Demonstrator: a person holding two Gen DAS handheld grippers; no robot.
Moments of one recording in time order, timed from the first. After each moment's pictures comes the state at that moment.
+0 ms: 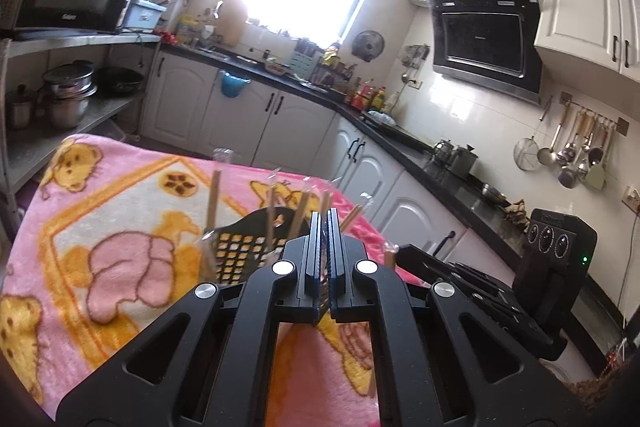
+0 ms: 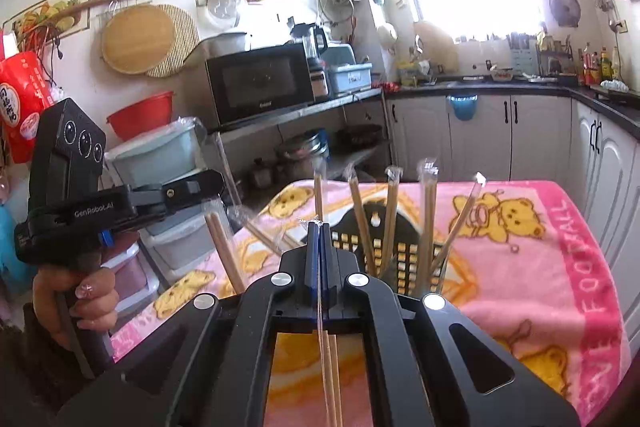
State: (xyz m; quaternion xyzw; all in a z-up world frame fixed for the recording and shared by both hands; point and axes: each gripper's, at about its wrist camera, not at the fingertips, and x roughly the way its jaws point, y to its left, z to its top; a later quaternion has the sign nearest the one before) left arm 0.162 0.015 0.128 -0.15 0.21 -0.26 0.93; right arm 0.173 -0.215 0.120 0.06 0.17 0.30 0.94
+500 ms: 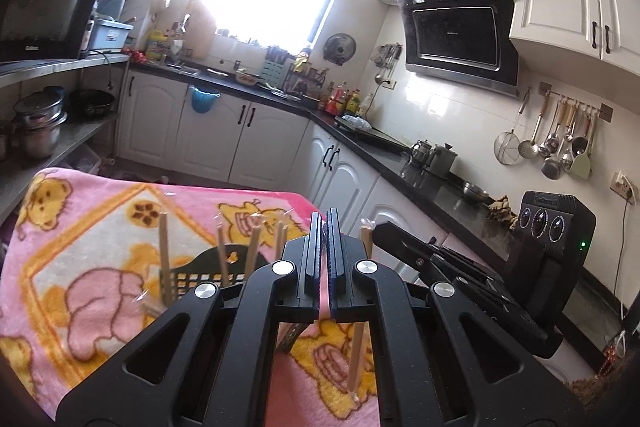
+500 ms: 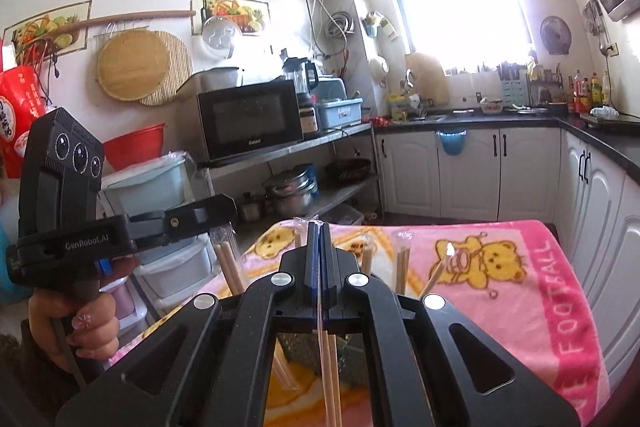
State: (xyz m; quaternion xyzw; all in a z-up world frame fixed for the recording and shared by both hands) left arm 0.178 -0.020 0.158 -0.13 0.19 -0.30 0.93; right arm 0.185 -0.235 0.154 0.07 0.12 0.28 0.95
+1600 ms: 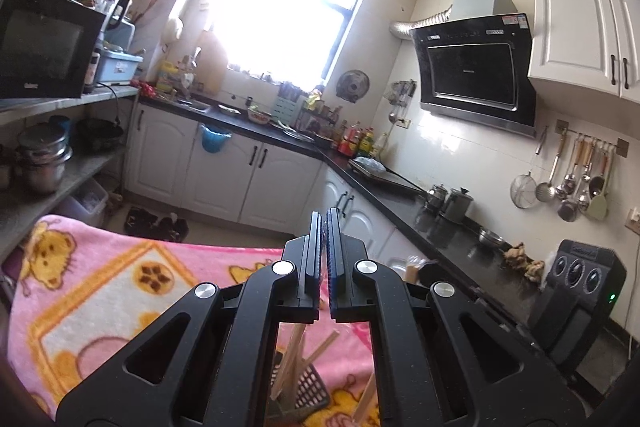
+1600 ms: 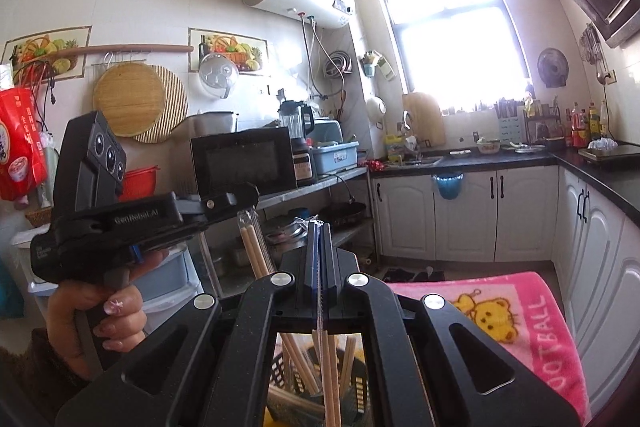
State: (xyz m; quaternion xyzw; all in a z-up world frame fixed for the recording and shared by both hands) left arm 0.239 -0.017 0.220 -0.15 0.13 -0.26 0.94; right arm 0.219 -0.240 0.204 0.08 0.05 0.27 0.96
